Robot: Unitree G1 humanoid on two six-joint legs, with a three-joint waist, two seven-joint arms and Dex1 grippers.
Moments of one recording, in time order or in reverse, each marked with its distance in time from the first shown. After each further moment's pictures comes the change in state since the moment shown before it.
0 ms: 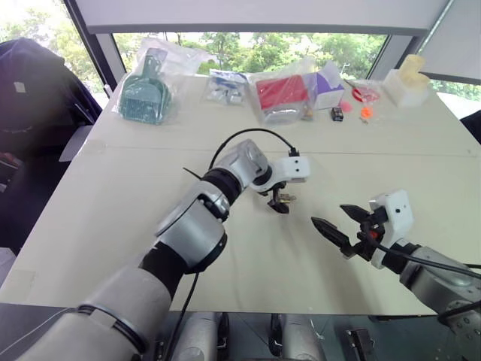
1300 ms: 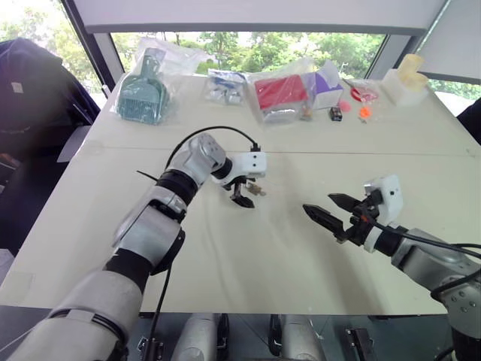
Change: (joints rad) left arm 0.159 0.271 0.075 -0.245 0.062 -0.119 -0.220; right arm -0.154 -0.005 0.029 0.121 0.111 0.044 0.022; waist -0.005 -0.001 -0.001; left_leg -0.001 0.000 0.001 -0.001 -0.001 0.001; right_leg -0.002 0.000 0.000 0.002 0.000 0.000
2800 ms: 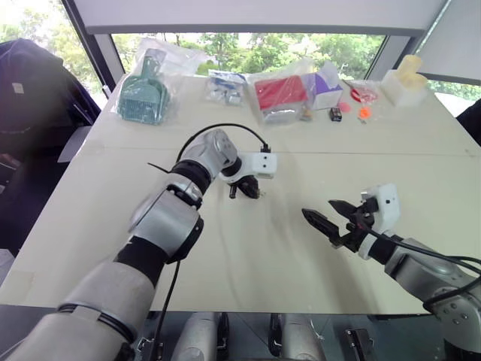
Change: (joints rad) left arm -0.147 -0.100 0.018 0.273 0.127 -0.084 0.038; right arm 0.055 0.065 0.021 -0.042 -0.032 -0.025 -0.076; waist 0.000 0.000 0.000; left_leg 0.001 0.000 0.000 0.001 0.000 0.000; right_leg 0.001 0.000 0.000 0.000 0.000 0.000
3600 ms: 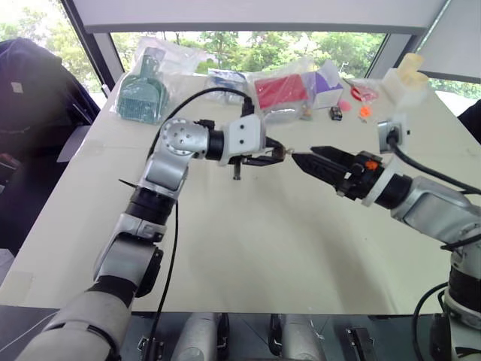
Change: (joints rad) left arm 0.404 0.192 0.227 -1.052 -0.387 0.025 0.041; right arm -0.465 -0.111 -0.022 0.210 0.523 0.120 -0.105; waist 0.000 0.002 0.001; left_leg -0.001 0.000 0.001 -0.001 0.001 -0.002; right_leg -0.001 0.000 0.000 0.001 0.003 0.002
